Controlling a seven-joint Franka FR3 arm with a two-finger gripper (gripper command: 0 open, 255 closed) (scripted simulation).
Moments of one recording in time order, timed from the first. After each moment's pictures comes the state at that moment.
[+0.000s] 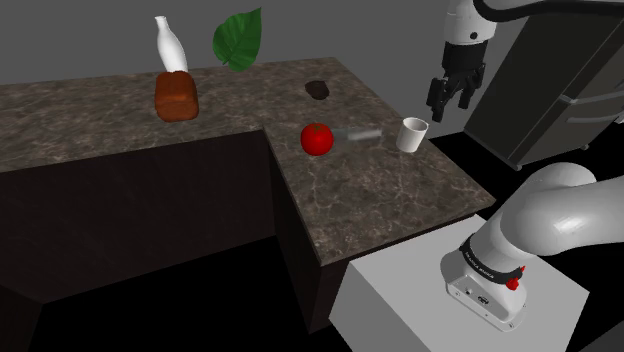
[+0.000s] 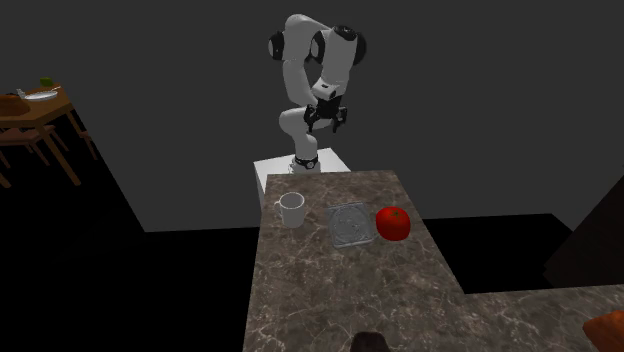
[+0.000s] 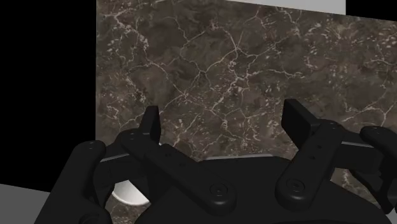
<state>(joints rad) 0.02 -0.76 -0.01 -2.41 -0.11 1.44 0.14</state>
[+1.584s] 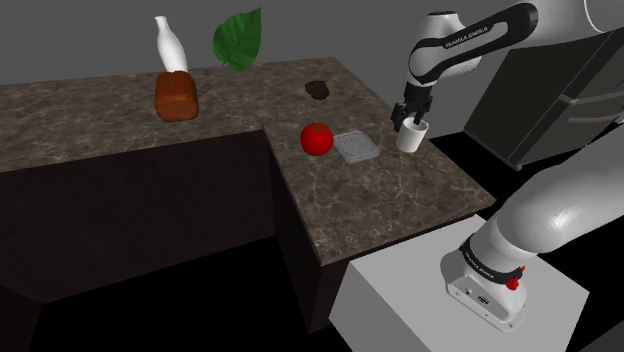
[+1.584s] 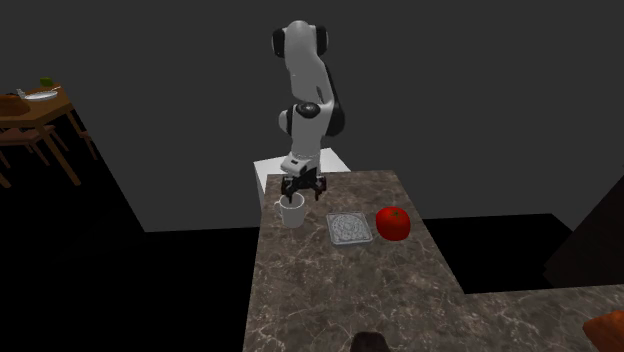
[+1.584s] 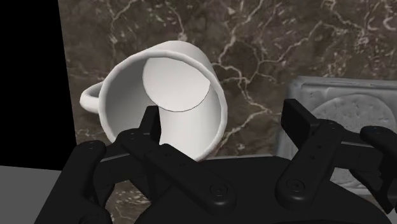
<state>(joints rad) -0.05 -0.21 -0.28 -2.44 -0.14 2.19 -0.08</state>
